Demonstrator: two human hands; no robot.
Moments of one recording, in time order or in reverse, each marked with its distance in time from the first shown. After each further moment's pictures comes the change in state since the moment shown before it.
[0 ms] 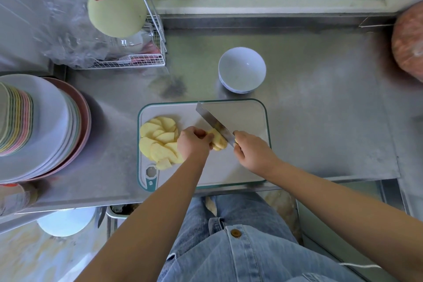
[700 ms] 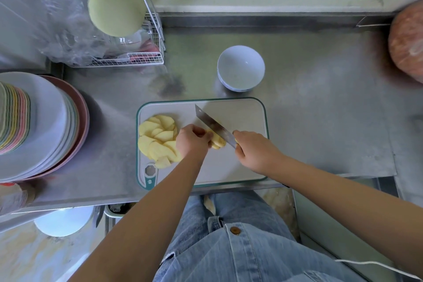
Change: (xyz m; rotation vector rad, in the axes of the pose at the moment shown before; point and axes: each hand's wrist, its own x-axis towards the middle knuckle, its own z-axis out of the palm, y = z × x) left_hand 0.002 -0.002 -0.001 0.002 -0.019 0.010; right_hand -0.006 -0.009 -0.018 -0.130 -0.086 -0.011
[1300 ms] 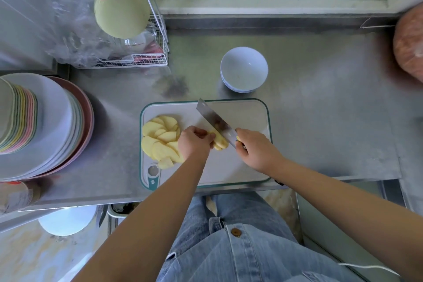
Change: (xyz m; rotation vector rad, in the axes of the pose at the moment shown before) left_hand -0.002 0.000 -0.001 -0.055 0.018 -0.026; right_hand 0.007 0.008 0.010 0.147 0.130 -0.021
